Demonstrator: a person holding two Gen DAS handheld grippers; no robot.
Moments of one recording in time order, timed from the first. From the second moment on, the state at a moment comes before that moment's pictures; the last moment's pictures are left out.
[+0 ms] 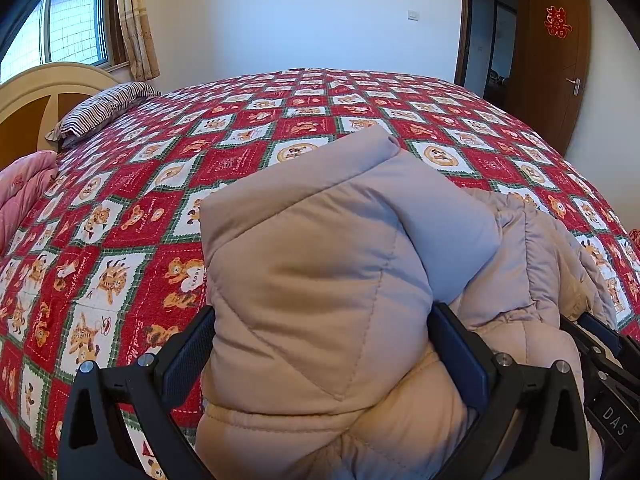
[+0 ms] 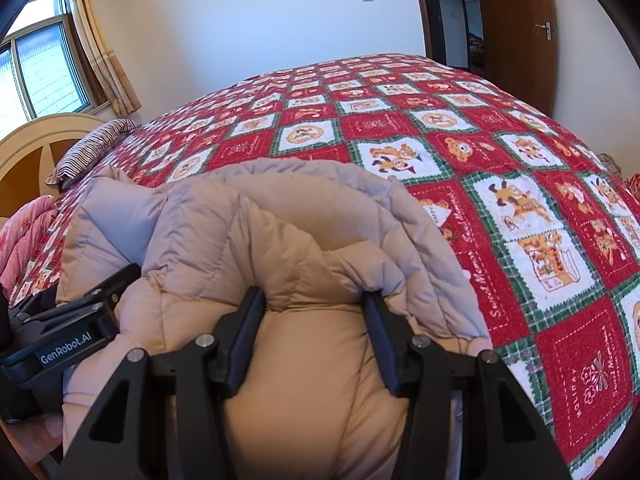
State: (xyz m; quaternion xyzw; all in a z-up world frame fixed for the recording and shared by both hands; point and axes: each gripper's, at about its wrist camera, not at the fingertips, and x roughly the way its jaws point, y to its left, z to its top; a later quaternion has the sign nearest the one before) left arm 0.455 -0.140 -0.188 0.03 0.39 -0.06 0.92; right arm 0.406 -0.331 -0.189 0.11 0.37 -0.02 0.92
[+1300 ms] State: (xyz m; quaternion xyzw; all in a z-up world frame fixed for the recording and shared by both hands) left arm 0.382 -0.079 -0.170 -0.03 0.39 -0.13 0.91; right arm 0.351 -0.358 -0.166 0.07 0.36 -0.03 0.93
